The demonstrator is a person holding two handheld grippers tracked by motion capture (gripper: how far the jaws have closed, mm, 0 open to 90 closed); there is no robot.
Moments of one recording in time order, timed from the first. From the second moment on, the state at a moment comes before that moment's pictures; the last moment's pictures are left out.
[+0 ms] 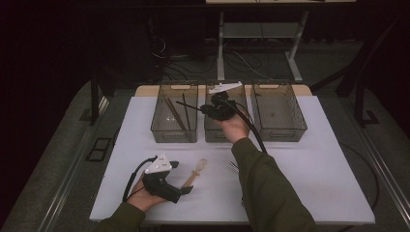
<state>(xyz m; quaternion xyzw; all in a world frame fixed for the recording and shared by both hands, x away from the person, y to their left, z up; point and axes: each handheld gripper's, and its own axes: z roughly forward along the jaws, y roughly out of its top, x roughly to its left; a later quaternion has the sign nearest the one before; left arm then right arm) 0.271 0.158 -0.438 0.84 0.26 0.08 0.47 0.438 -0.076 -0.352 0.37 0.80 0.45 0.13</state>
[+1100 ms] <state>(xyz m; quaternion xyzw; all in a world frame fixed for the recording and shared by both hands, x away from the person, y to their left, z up) 0.271 0.160 -0.436 0.84 0.26 0.07 0.48 0.487 0.014 -0.372 0.38 0.83 0.41 0.10</state>
